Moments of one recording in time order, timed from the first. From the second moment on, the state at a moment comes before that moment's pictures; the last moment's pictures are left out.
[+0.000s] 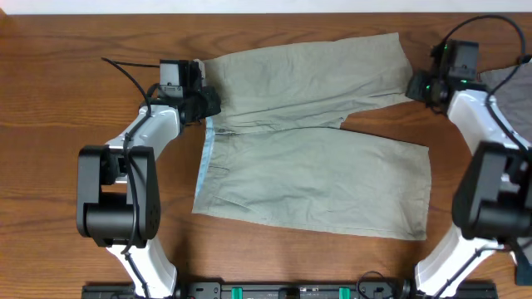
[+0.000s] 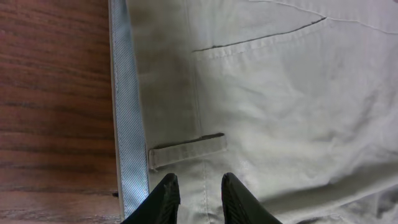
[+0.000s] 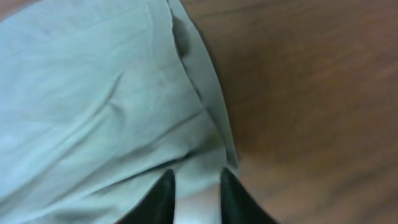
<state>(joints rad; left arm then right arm) -0.06 1.94 1.18 -0.19 0.31 -0.33 -0.16 1.98 1.35 -0.32 -0.08 0.17</state>
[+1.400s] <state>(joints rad) -0.09 2.10 1.18 0.25 0.28 -0.33 -0.19 2.11 1.40 -0.51 0.02 0.11</state>
